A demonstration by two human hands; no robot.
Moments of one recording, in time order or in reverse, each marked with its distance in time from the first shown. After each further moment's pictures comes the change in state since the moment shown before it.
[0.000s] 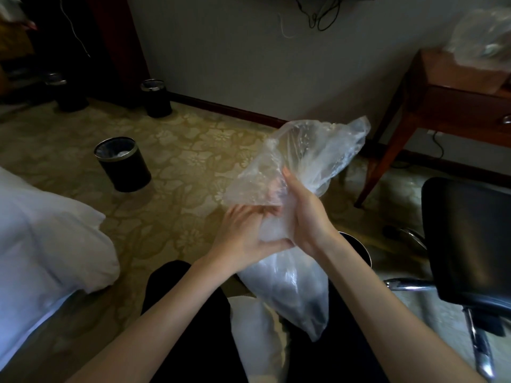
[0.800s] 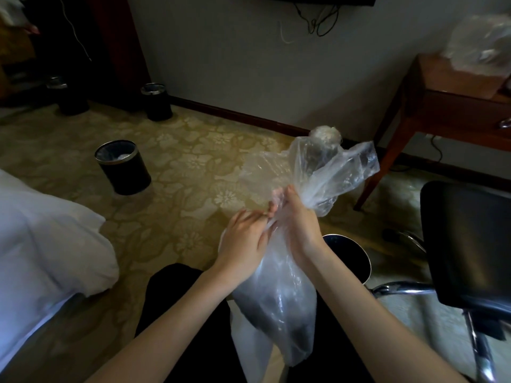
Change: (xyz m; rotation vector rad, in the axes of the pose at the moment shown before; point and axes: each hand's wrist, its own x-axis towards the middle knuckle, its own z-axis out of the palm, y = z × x) left_hand -0.008 -0.002 0.012 0.028 0.037 0.069; right_hand 0.013 0.028 -0.011 -0.066 0.322 -0.080
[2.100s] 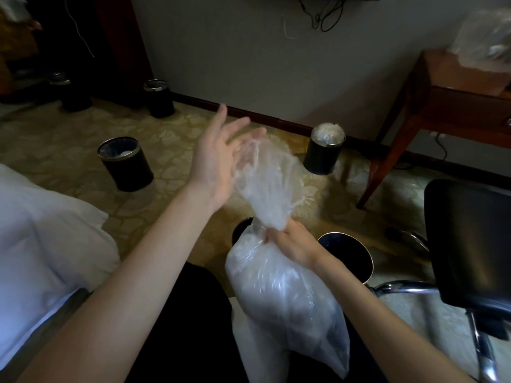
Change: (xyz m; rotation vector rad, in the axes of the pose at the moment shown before) left_hand 0.079 0.007 -0.102 -1.495 0.056 -0.498; right_hand 0.005 0.017 -0.032 -1.222 -0.275 -0.061
